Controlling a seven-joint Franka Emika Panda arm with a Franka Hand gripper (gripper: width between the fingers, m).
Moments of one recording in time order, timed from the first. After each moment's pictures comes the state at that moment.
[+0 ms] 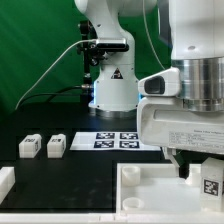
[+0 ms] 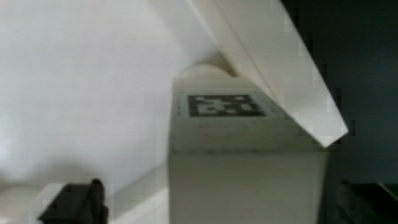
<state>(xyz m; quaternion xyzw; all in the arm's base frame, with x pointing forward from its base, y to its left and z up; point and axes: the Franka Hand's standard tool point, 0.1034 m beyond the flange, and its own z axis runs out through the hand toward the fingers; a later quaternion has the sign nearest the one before) 0.640 0.109 0.070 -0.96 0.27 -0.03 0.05</state>
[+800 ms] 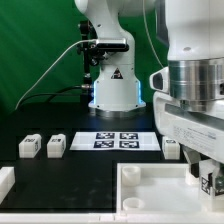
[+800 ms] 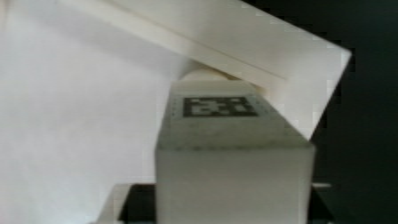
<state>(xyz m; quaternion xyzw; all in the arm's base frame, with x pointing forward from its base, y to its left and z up) 0.632 0.106 0.069 -0.69 0.72 0.03 0.06</state>
